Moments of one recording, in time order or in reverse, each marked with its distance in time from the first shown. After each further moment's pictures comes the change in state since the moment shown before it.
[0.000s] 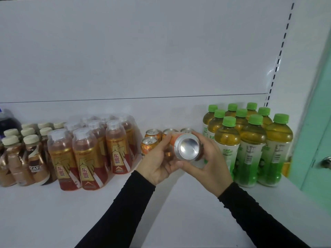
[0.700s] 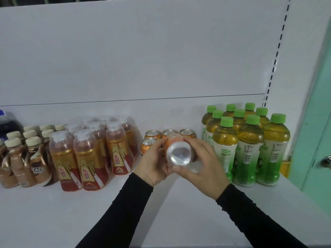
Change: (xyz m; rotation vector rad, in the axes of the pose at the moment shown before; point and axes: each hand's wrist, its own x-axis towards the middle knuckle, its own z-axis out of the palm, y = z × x) left_hand 0.004 -0.002 -0.013 -0.011 -0.089 -0.010; right_hand -0.007 -0.004 0.002 -0.047 -0.076 -0.036
